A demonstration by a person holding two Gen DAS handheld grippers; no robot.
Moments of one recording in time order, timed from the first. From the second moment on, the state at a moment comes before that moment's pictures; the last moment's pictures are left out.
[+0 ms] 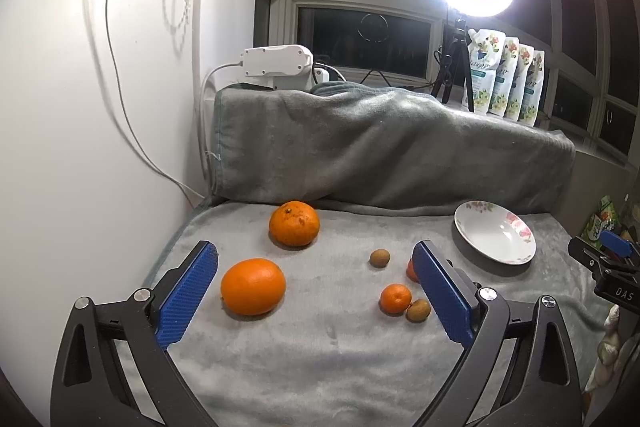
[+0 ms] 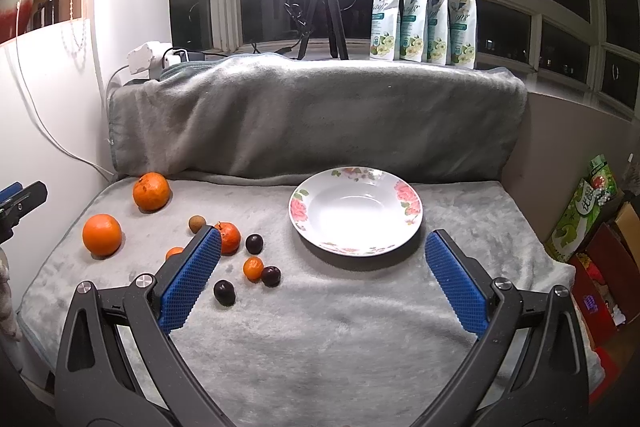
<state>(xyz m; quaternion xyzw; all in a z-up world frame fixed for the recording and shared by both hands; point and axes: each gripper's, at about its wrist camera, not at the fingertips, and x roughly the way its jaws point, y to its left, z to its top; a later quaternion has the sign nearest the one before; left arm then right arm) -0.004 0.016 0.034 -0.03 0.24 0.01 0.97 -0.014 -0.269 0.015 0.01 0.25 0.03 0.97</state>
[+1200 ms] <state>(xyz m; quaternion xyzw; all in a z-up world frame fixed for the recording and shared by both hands) 0.052 0.001 -0.046 -0.12 0.37 -0.12 0.91 0.013 -0.251 -0.041 0.02 0.34 0.17 0.93</state>
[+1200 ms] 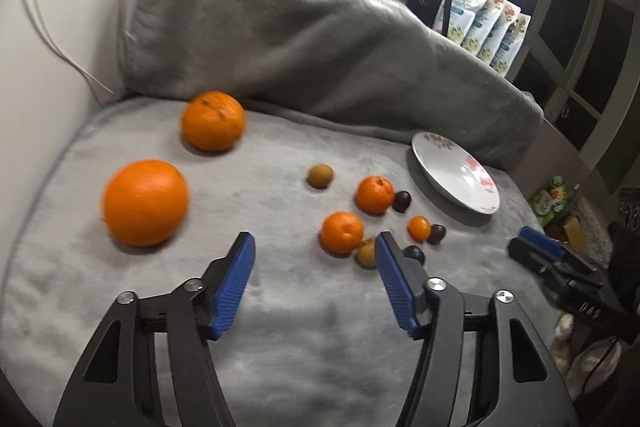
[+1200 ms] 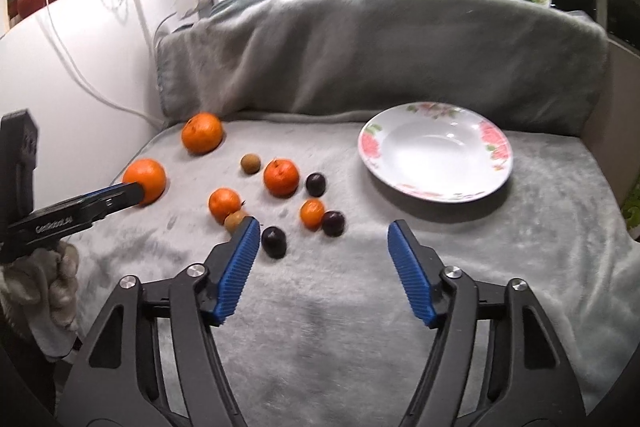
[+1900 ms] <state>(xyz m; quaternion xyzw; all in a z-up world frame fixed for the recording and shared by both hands) 0.109 -0.023 -0.083 -0.15 0.44 -0.17 0.87 0.058 -0.193 -0.090 -0.02 0.41 0.24 0.88</state>
